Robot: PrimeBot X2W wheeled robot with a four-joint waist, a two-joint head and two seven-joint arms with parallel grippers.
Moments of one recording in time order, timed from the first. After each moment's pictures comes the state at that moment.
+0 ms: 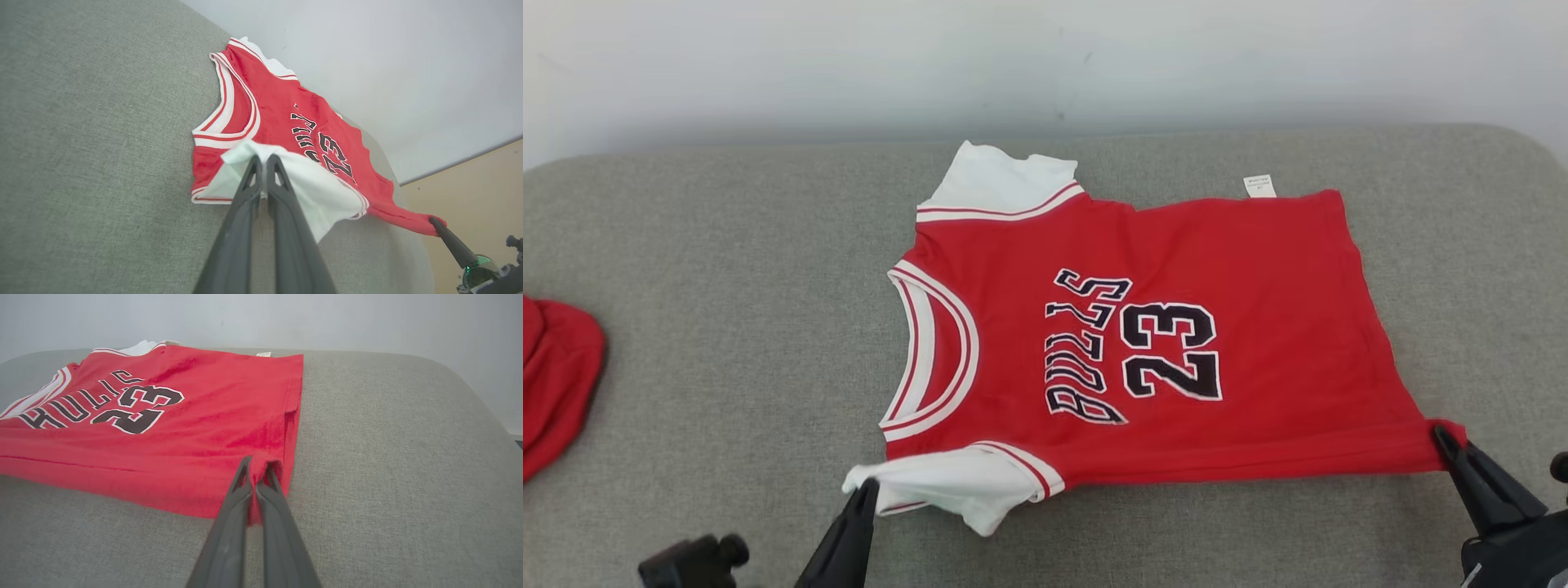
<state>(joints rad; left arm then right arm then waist) 0.01 0.51 -0.54 -0.26 -1.15 0.26 -0.16 -0.04 -0.68 0.29 0.20 0.70 0.13 -0.14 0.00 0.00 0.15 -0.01</state>
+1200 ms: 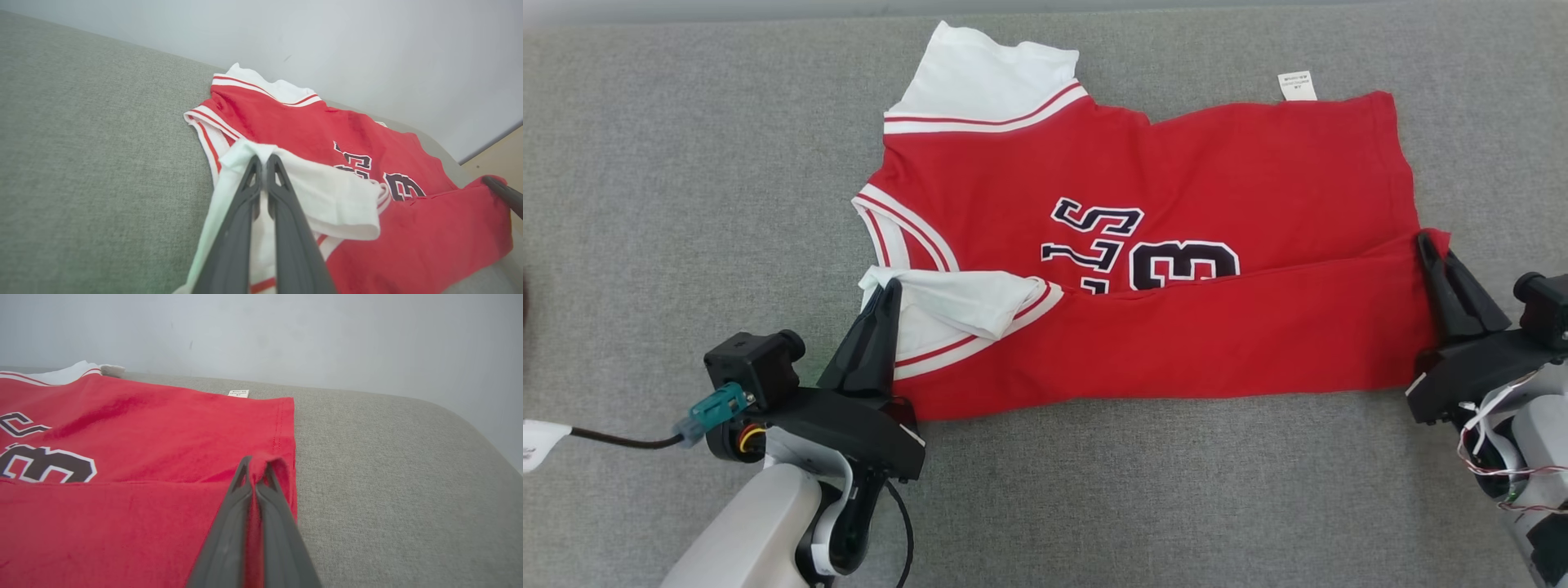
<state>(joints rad) -0.54 0.34 -0.61 0.29 -0.91 0.08 -0.24 -0.55 -0.50 0.33 0.59 0.50 0.13 -0.26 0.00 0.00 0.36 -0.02</state>
